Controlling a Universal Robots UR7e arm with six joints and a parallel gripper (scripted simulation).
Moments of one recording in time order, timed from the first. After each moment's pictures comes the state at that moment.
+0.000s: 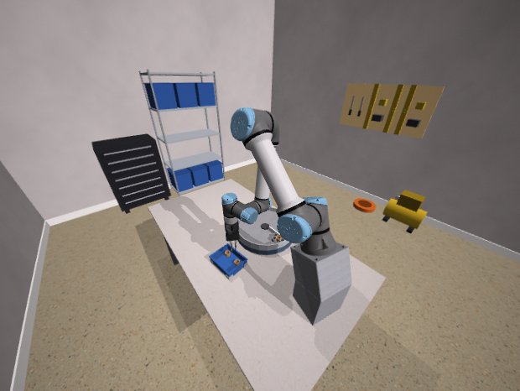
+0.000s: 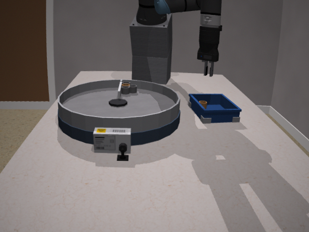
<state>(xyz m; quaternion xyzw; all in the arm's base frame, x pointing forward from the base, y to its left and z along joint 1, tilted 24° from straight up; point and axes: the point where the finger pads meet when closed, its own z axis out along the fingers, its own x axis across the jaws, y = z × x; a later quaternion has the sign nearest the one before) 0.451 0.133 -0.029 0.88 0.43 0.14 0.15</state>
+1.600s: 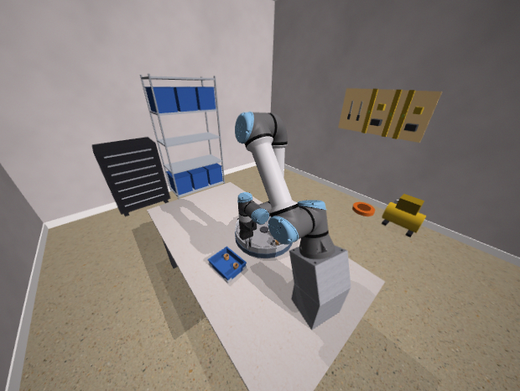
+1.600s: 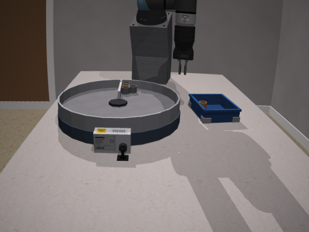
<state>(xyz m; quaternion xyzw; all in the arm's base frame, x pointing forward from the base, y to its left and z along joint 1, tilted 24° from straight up) 0.417 0.038 -0.031 0.80 0.57 0.11 0.18</state>
